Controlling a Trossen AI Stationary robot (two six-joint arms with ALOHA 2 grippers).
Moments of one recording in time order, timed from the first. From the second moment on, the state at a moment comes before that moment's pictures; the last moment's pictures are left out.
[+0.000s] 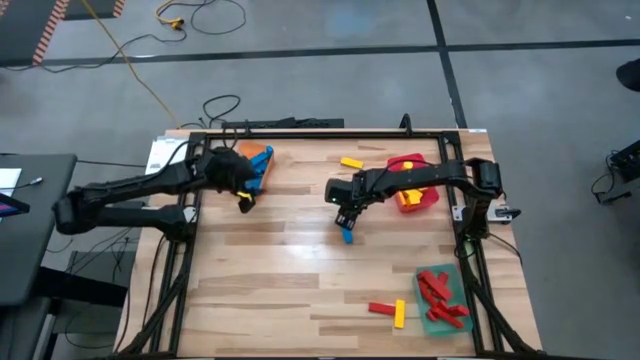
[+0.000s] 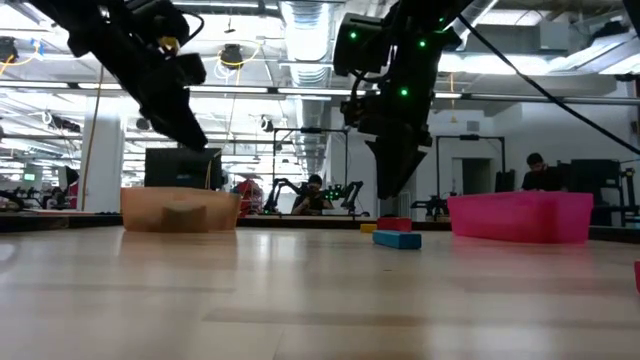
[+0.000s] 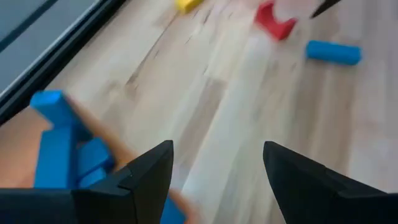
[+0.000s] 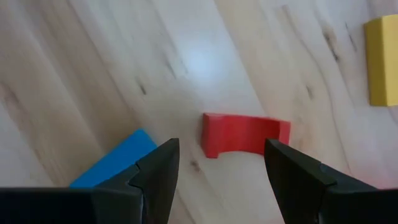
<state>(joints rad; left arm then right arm) 0.45 0.93 0.63 -0.39 0.03 0.04 -0.10 1.85 1.34 -0.80 0.23 0.33</state>
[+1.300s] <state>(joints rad) 0.04 1.24 0.63 -0.04 0.03 -0.04 -0.61 1.90 1.21 -0.46 -0.03 -0.02</state>
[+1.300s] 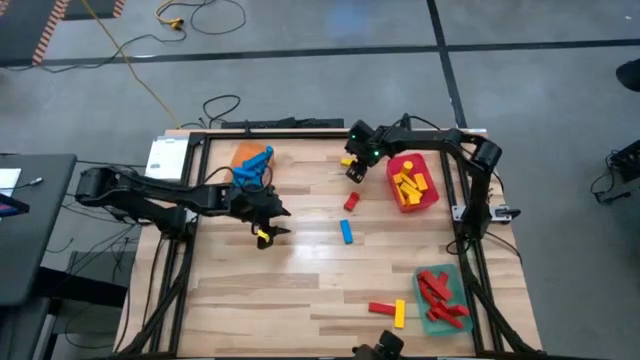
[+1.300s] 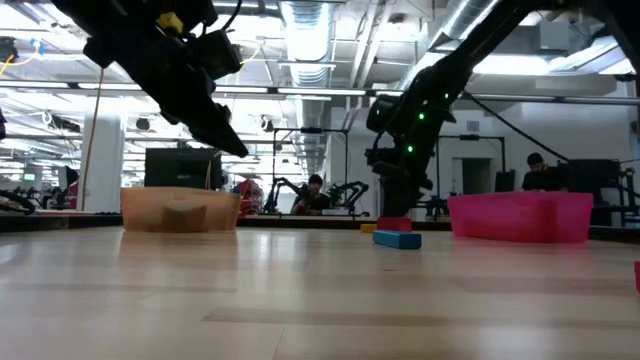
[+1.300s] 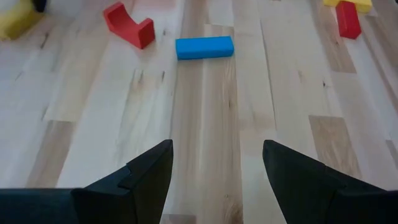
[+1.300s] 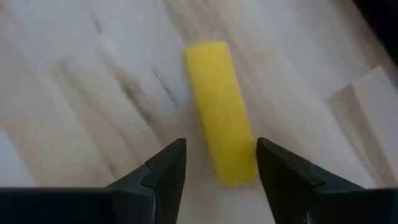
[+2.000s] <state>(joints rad) 0.01 1.26 0.63 -0.03 0.04 -0.05 -0.60 1.98 1.27 -0.53 -0.01 0.02</state>
